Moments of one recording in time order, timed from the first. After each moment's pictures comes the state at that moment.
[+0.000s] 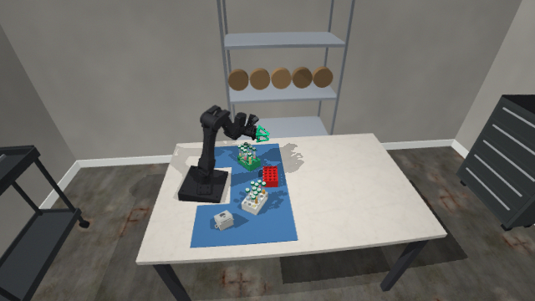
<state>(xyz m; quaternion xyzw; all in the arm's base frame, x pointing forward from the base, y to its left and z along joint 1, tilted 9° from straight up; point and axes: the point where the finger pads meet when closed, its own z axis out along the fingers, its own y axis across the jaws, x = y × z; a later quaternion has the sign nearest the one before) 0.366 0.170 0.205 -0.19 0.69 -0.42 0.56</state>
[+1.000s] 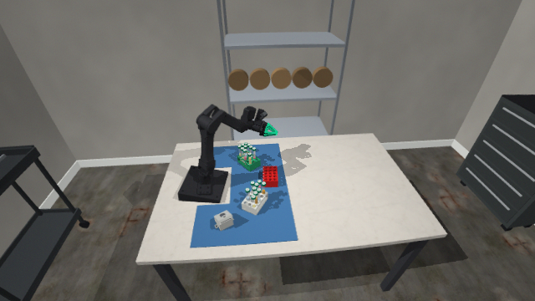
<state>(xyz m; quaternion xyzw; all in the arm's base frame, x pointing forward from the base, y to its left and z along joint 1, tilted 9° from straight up) 0.405 0.149 0.249 -0.19 0.71 -0.40 0.55</state>
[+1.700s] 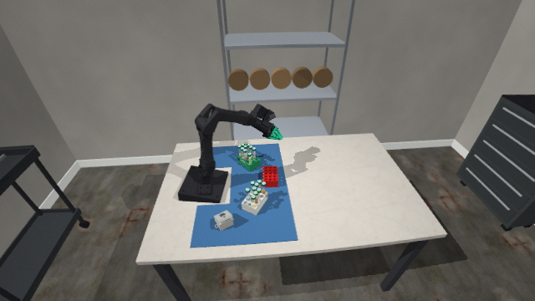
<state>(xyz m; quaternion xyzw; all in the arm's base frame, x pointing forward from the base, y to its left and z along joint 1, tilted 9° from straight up) 0.425 0.112 0.241 -0.25 0.80 -0.32 0.45</state>
